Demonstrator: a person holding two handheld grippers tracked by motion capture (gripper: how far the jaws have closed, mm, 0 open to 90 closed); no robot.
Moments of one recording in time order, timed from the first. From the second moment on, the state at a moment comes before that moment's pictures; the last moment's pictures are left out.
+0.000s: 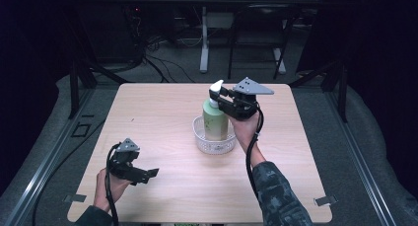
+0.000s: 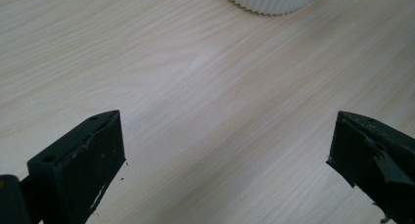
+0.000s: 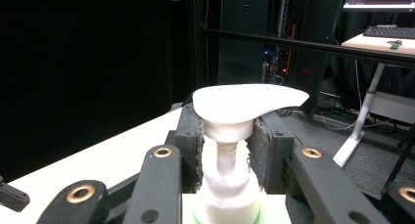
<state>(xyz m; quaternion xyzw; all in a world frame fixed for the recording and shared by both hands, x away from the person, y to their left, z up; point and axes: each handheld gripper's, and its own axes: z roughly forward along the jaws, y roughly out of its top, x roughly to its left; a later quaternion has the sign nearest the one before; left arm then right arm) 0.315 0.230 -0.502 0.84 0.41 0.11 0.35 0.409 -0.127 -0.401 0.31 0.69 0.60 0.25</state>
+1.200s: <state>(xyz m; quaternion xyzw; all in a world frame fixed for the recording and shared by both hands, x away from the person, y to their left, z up) 0.315 0.229 -0.502 0.84 0.40 0.11 0.35 0.415 -0.128 -0.420 0.33 0.70 0.59 0.25</state>
